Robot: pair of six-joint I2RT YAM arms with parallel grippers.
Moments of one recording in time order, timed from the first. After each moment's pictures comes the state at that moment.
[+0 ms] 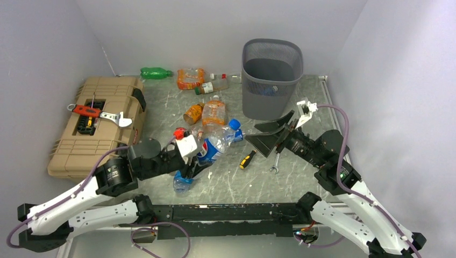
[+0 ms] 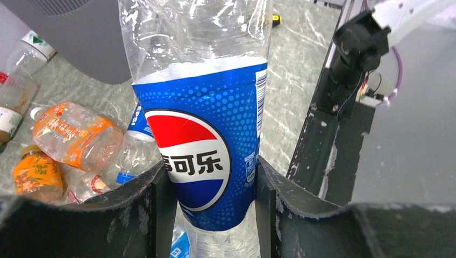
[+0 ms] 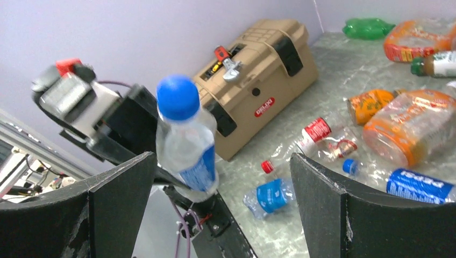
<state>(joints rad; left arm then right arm) -1.10 0.75 1.02 -0.52 0.03 0.01 0.70 0.62 0.85 -0.10 -0.26 0.63</state>
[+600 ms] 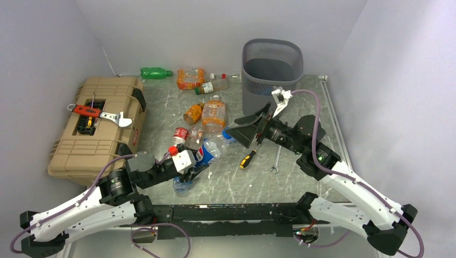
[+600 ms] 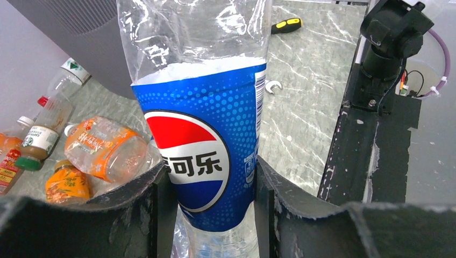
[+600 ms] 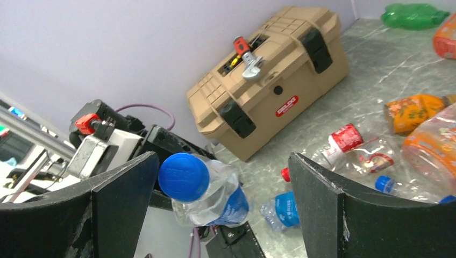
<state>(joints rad) -1.10 0.54 0.71 -0.30 0.02 0.18 0.78 0.85 0.93 0.06 -0.29 0.66</state>
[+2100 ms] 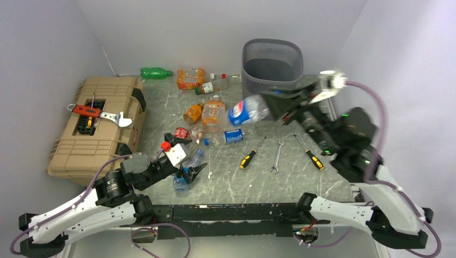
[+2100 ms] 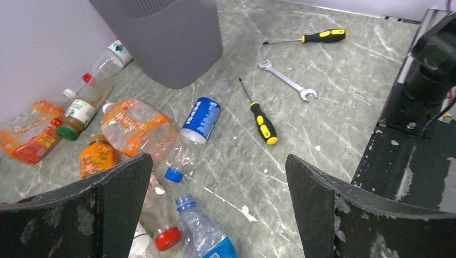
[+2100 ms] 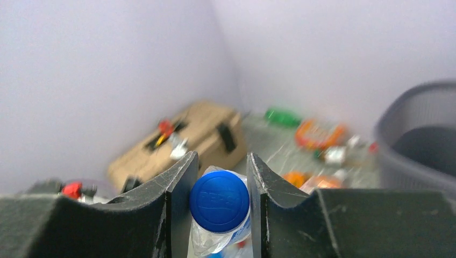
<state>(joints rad) -1.10 0.51 0.71 -0.30 -0.14 0.14 0.93 0.90 1.36 -0.27 0.16 0.34</state>
